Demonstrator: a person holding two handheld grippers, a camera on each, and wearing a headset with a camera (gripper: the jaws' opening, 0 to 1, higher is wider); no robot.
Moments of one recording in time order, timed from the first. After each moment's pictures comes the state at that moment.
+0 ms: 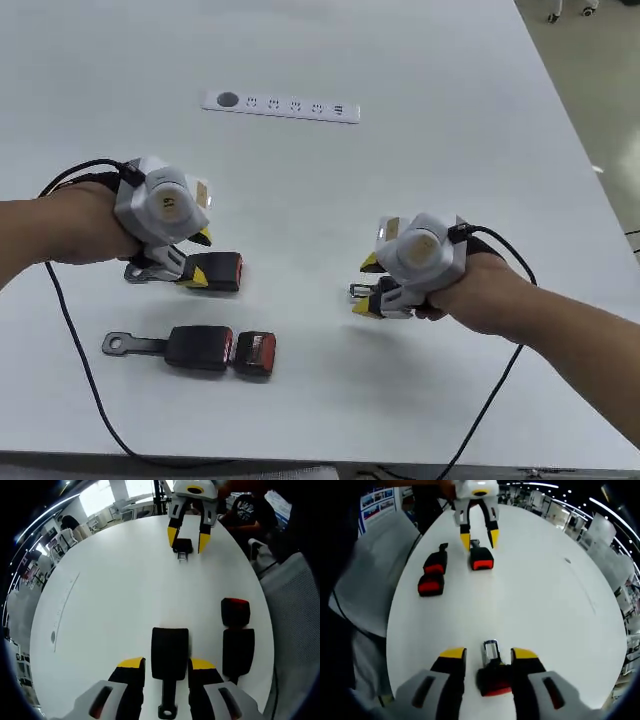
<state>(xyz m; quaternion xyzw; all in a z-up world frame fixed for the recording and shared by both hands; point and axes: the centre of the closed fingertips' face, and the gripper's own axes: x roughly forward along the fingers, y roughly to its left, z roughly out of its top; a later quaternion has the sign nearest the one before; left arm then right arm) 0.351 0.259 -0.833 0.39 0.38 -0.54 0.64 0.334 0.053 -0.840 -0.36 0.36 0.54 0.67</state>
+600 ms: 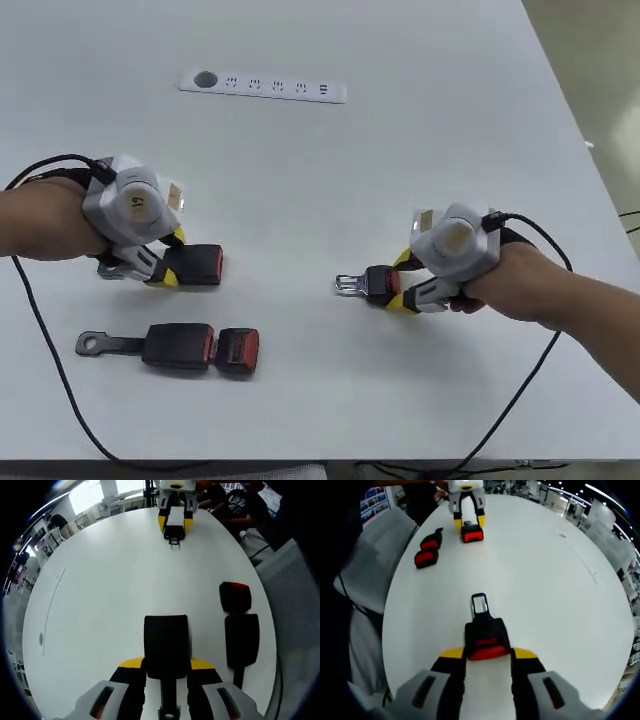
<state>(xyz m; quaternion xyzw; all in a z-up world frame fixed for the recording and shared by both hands) 0.348 0.267 -0.855 0.40 0.40 -0.58 0.59 0.334 0.004 -0.865 -0.34 0.40 0.54 0.65</state>
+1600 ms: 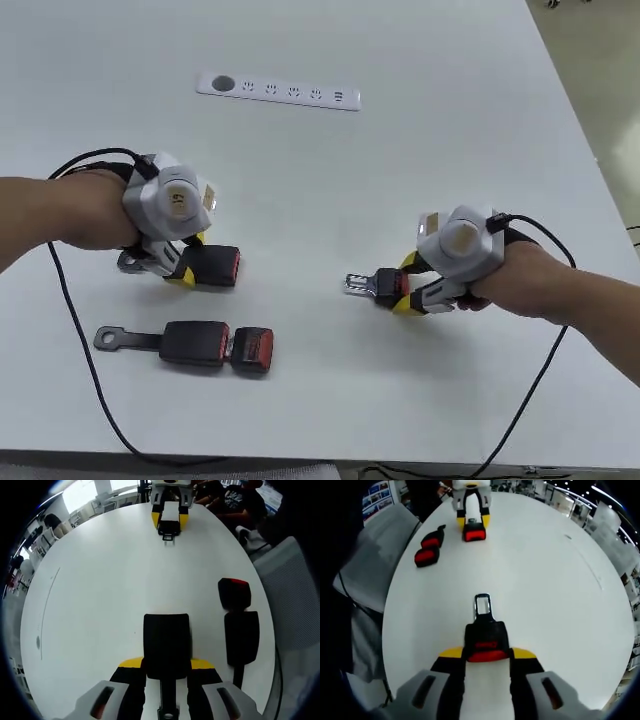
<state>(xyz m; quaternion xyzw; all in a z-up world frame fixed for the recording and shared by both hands) 0.348 0.267 -0.858 0.41 0.41 -0.58 0.57 0.338 0.010 -0.865 -0.36 0.41 0.55 0.64</state>
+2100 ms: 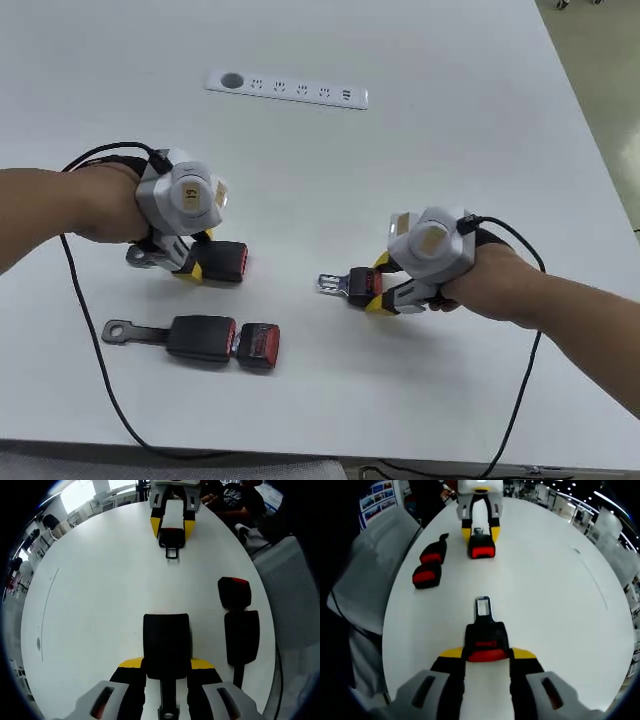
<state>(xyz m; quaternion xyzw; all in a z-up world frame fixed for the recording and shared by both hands) 0.348 0.267 -0.859 0.42 0.41 -0.58 0.56 0.334 0.073 -0.864 -0.35 0.39 0.56 0.64</state>
